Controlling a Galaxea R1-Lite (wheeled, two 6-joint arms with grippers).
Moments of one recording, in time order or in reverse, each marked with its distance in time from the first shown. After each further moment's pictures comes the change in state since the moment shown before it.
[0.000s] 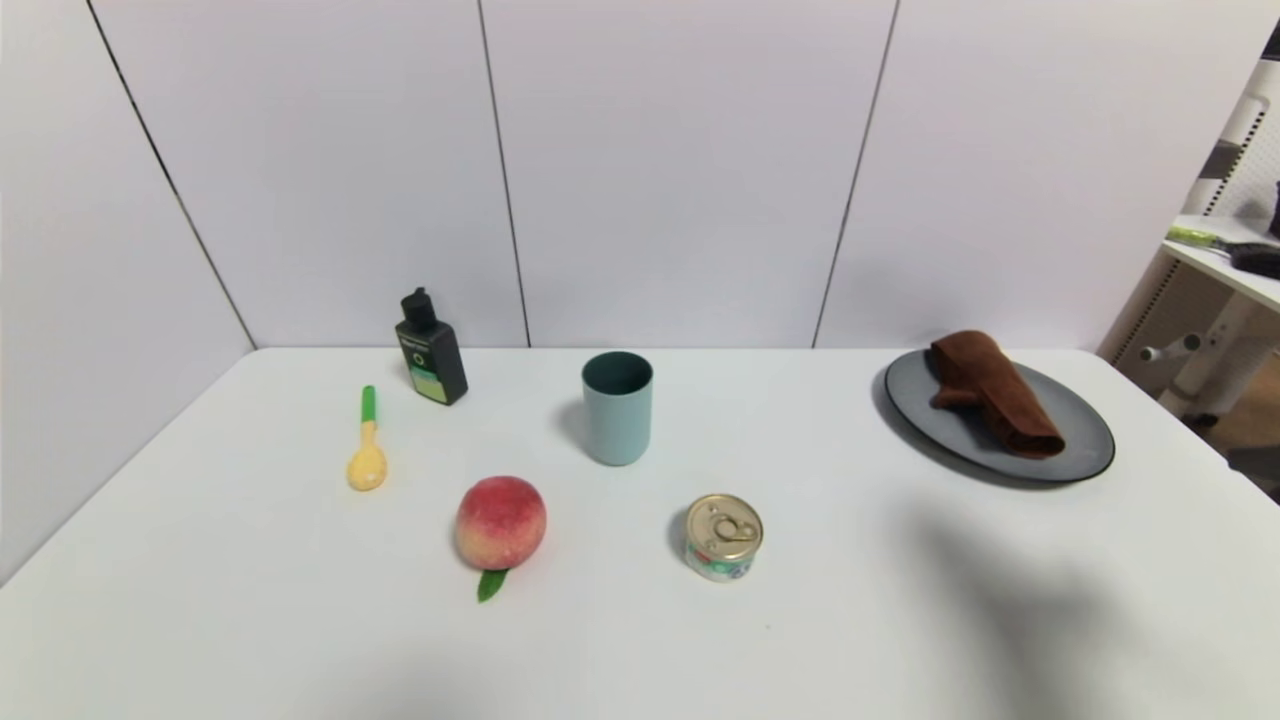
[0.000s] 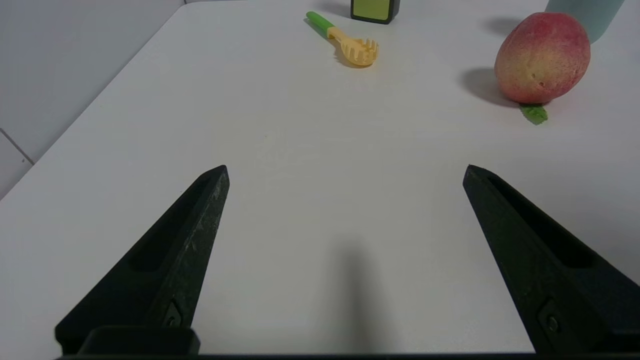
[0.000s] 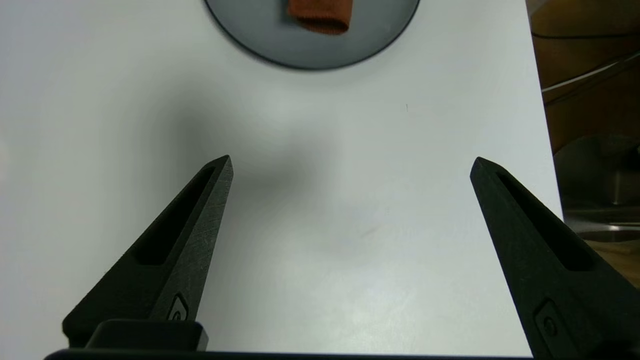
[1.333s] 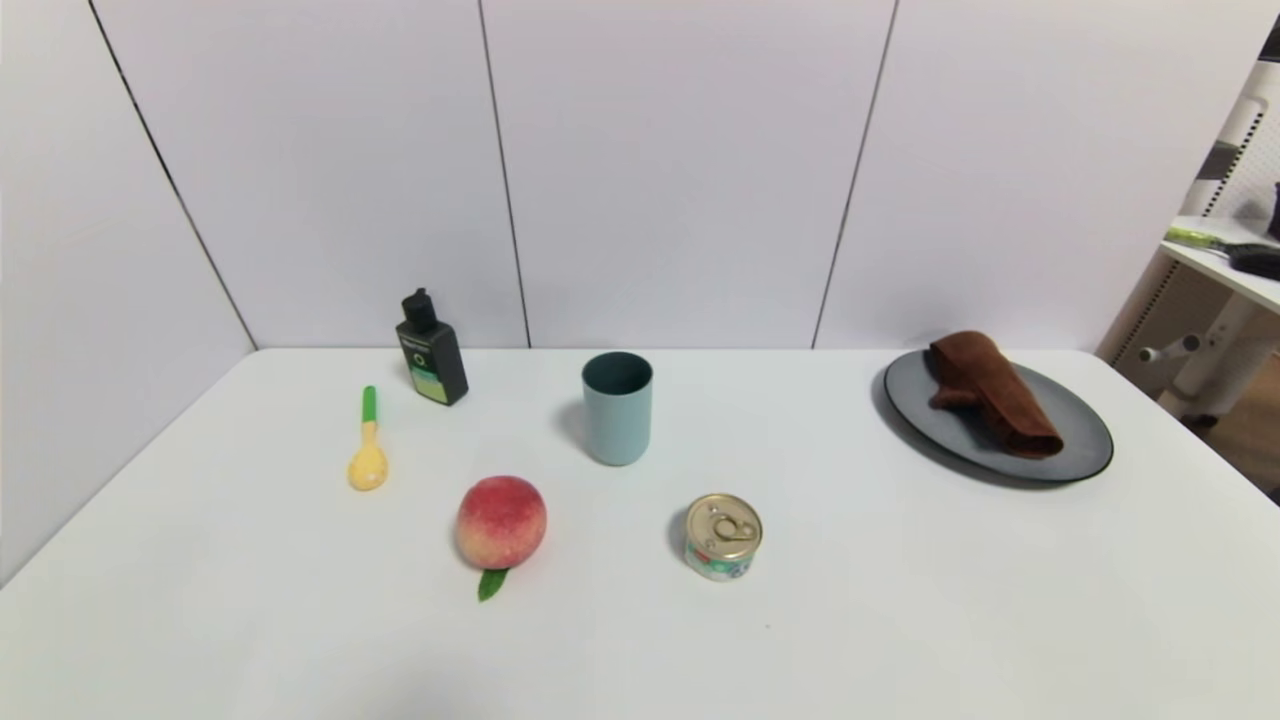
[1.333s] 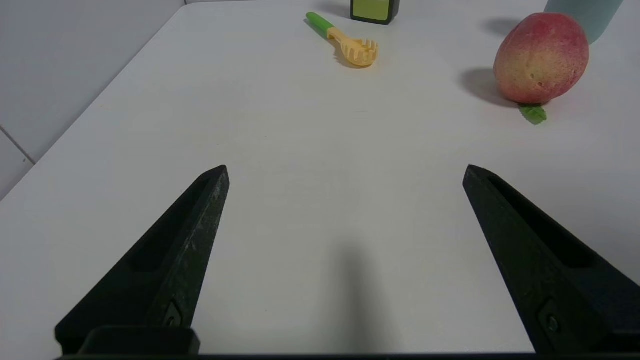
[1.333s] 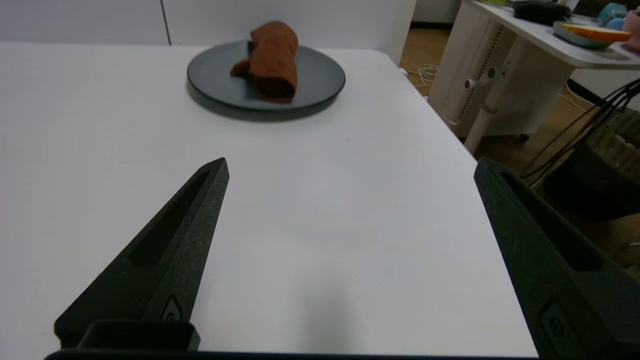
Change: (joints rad) left arm 0.000 0.000 0.000 0.000 0.000 0.000; right arm 0.066 -0.929 0.817 -0.492 -0.146 -0.059
